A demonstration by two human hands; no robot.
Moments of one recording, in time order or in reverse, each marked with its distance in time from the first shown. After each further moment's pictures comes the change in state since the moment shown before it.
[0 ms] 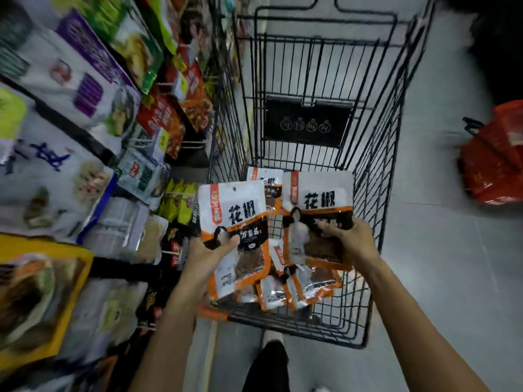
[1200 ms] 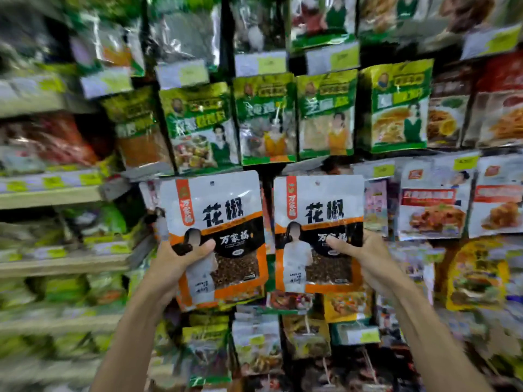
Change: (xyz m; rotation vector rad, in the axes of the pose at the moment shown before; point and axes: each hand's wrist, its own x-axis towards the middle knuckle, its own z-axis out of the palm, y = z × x) left_hand -0.850 -0.123 -0.254 -0.240 1.316 0.557; right_hand -0.678 -0.071 0.142 0.018 -1.715 -0.734
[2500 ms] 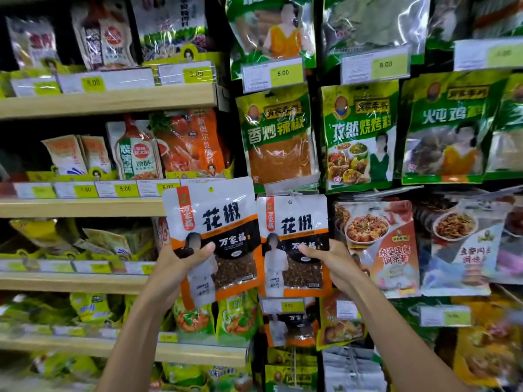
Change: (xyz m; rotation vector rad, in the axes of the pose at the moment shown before) left_hand 0.096 -0.048 -0.293 -0.025 0.057 -0.006; right_hand 0.152 0.076 0.337 0.043 -0.105 0.186
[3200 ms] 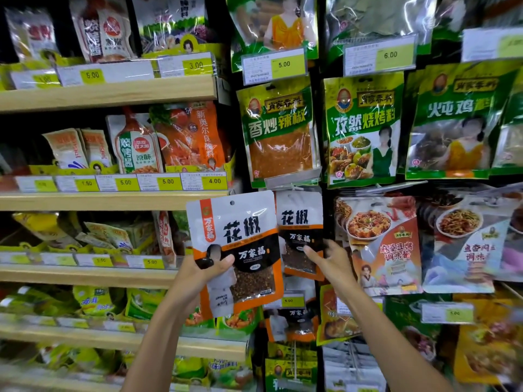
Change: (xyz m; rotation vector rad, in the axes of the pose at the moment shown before) left_hand -0.015 -0.018 0.034 -0.069 -0.039 0.017; right_hand 0.004 0.034 -0.001 -0.290 0.199 -0.081
